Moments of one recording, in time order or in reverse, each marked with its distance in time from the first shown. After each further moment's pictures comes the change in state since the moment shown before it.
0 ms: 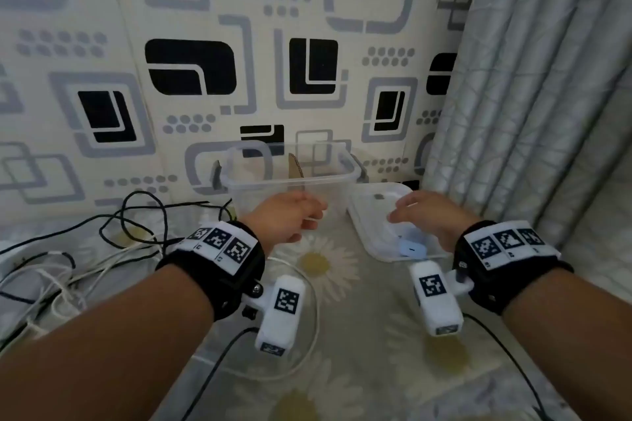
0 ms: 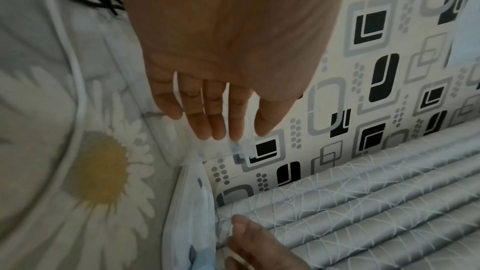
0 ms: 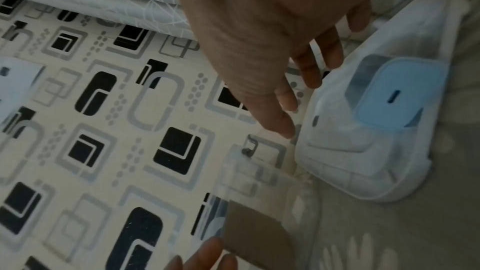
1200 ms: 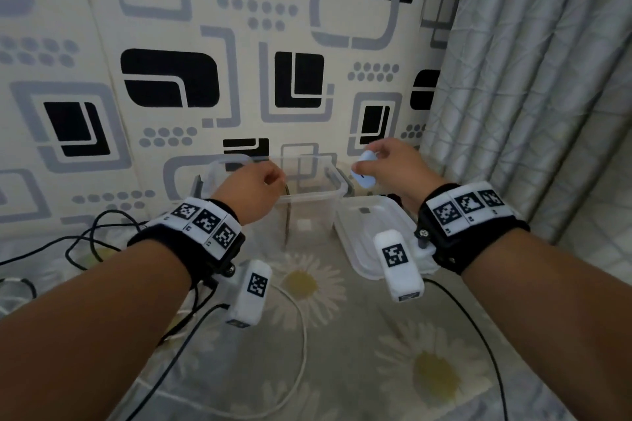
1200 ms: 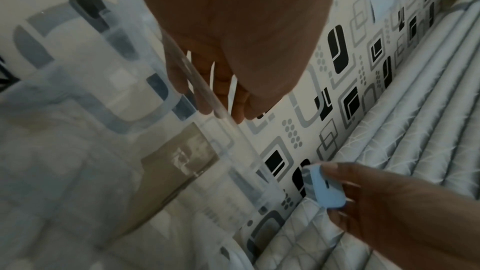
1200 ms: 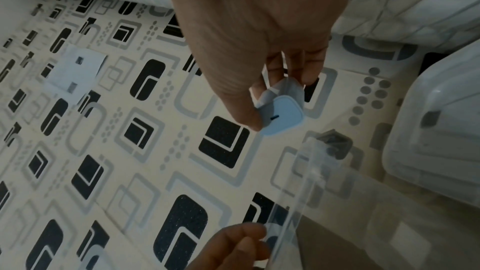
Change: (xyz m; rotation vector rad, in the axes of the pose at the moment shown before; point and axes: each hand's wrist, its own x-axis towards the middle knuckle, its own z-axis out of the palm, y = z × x) left_hand 0.039 0.030 -0.042 0.634 0.252 0.288; right_hand 0.017 -0.077 -0.008 0.129 0.206 -0.385
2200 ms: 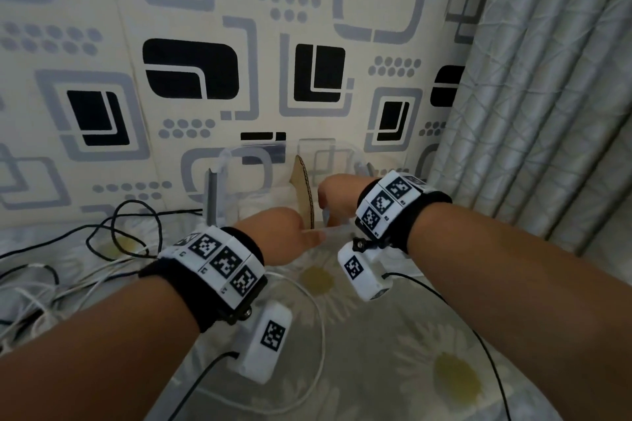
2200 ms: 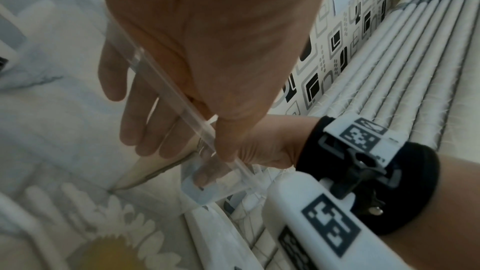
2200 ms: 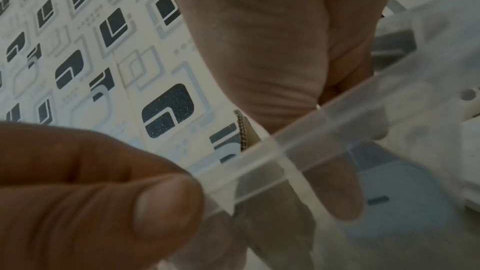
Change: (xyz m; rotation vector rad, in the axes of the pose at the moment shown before) left_hand -0.038 -0.004 0.024 0.295 -0.367 -0.015; right_hand 0.024 -0.007 0.108 -1.303 -0.614 -0.215
